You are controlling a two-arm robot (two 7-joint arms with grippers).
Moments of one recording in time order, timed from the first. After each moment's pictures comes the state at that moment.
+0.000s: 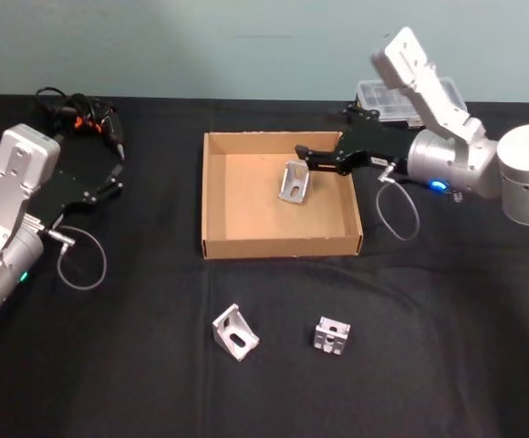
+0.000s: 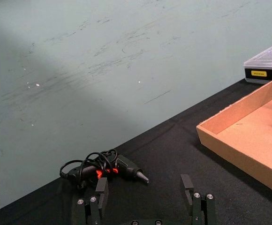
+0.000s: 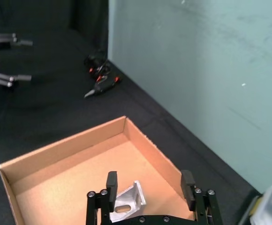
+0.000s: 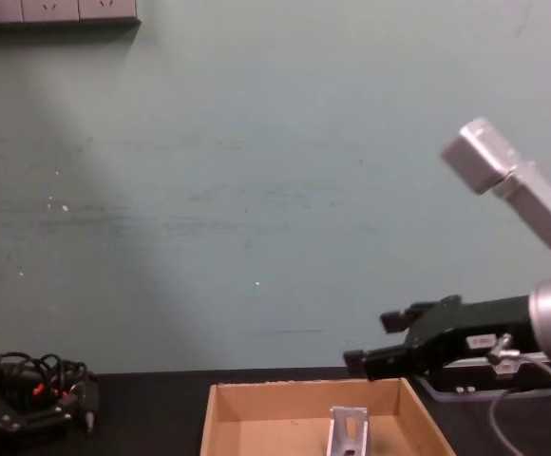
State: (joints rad) left arm -0.20 0.60 0.45 -1.41 -0.25 -0.12 0.03; right arm 0.66 0.37 -0.56 -1.10 0.20 0.12 0.61
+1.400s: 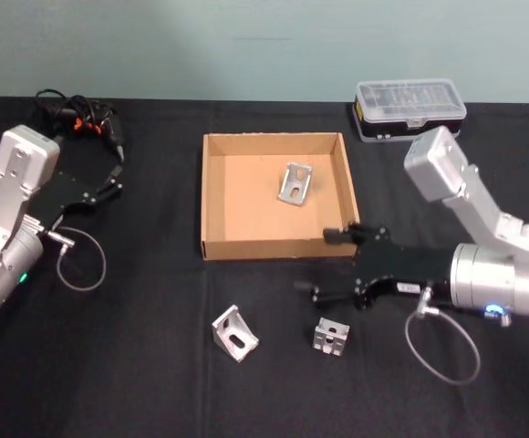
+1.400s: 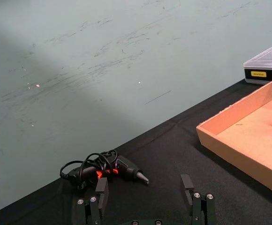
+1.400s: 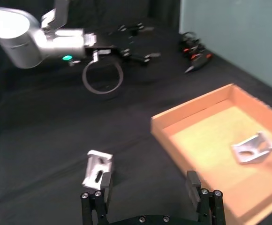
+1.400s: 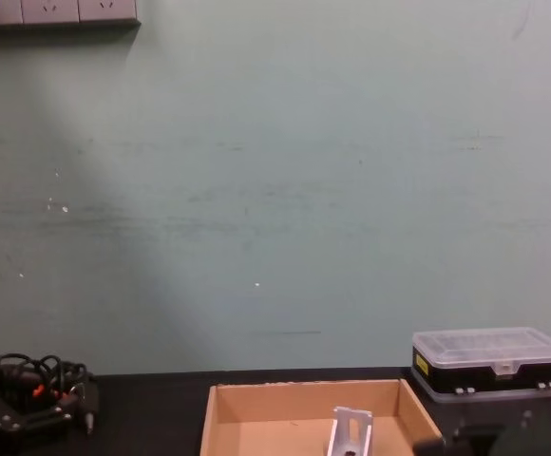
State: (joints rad) left arm -0.20 0.60 0.45 -1.41 -0.25 -0.12 0.03; right arm 0.26 0.70 -0.52 -1.75 0.44 0.35 0.64
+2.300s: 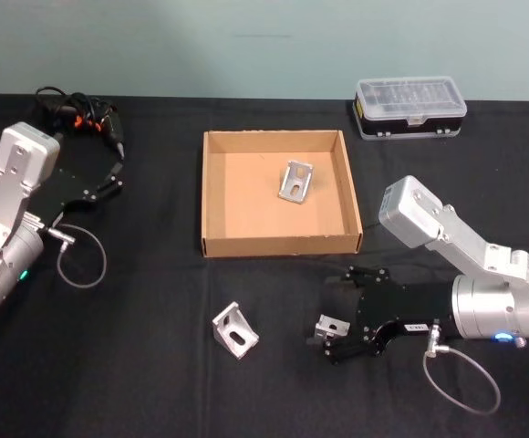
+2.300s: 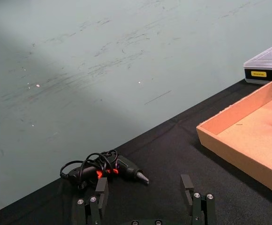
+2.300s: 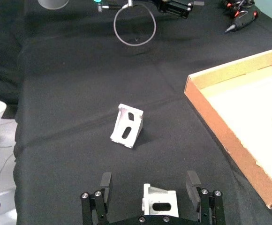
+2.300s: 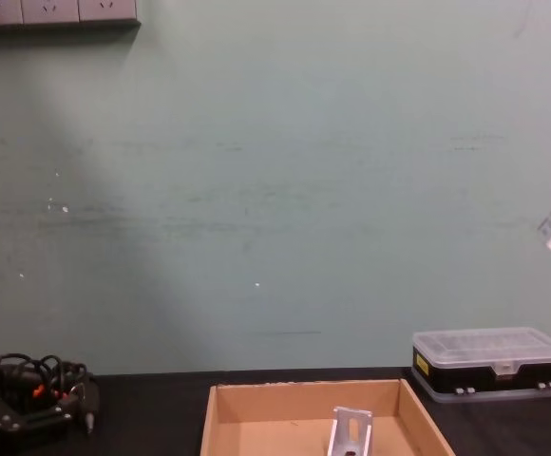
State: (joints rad) left arm -0.20 0.60 0.45 -1.41 -0.25 -0.12 0.03; right arm 0.31 0.80 -0.65 -1.79 0.39 0.40 0.69
